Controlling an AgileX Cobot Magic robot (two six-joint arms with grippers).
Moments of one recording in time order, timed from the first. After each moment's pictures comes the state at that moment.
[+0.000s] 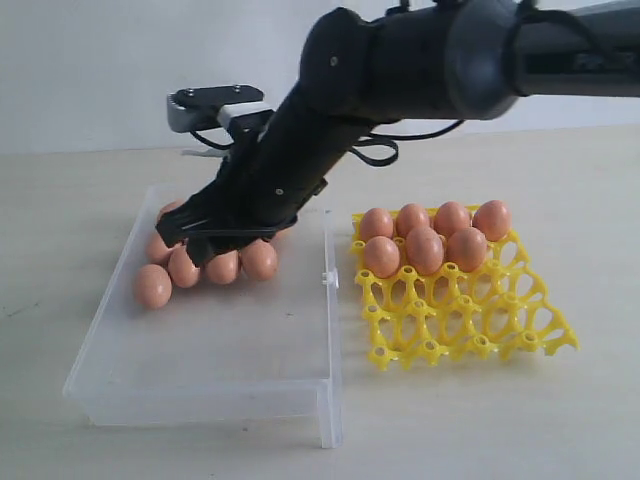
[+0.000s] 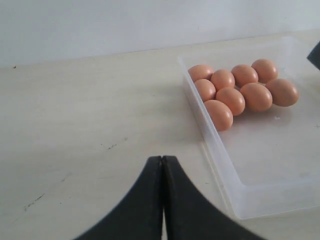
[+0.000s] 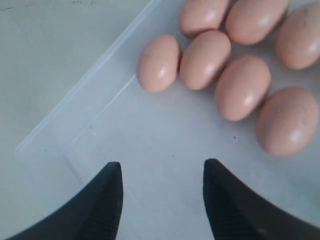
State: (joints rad) left arm -0.06 0.01 0.00 -0.19 0.37 0.21; right arm 0.71 2.03 -1.59 0.45 0.74 -0.29
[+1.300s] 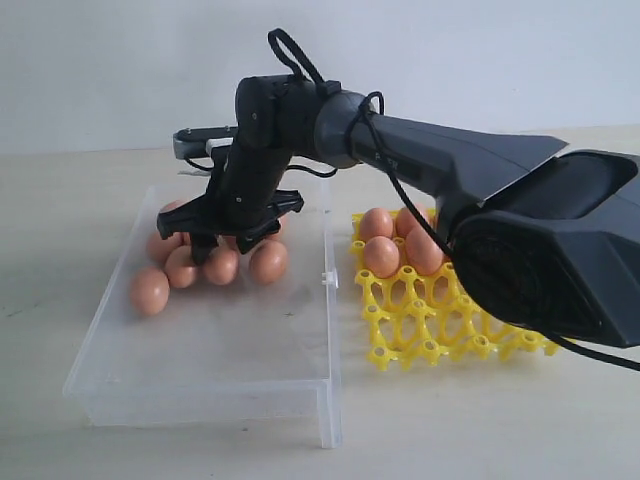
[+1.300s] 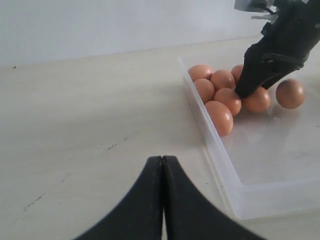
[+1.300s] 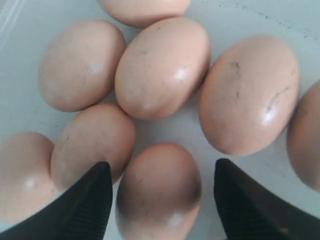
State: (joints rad) left arm -0.06 0.01 0.00 -0.19 0.37 0.21; right arm 0.68 2.58 -2.29 0.23 1.01 0.08
